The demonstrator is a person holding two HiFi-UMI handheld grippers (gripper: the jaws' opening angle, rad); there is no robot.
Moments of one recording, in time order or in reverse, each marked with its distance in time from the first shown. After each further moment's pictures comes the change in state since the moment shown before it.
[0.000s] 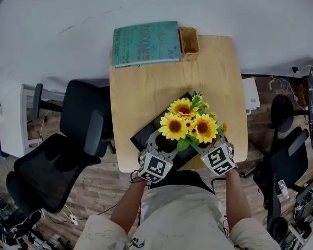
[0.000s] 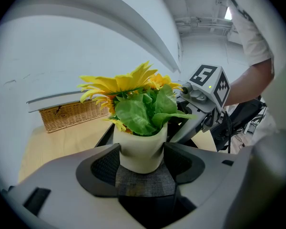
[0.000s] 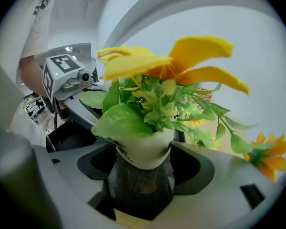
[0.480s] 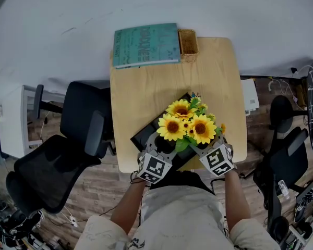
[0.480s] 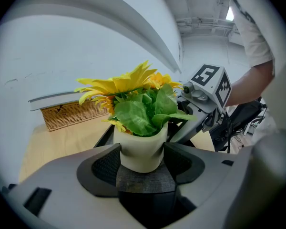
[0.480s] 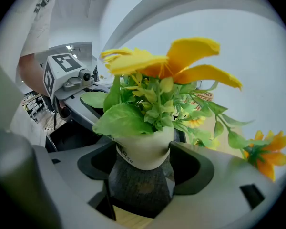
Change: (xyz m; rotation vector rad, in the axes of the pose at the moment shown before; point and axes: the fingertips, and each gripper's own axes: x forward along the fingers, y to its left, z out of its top) left arm -0.003 -0.002 -0.001 -0.010 0.002 0.000; right arm -0.004 0.003 0.001 -0.018 -0.003 -0.011
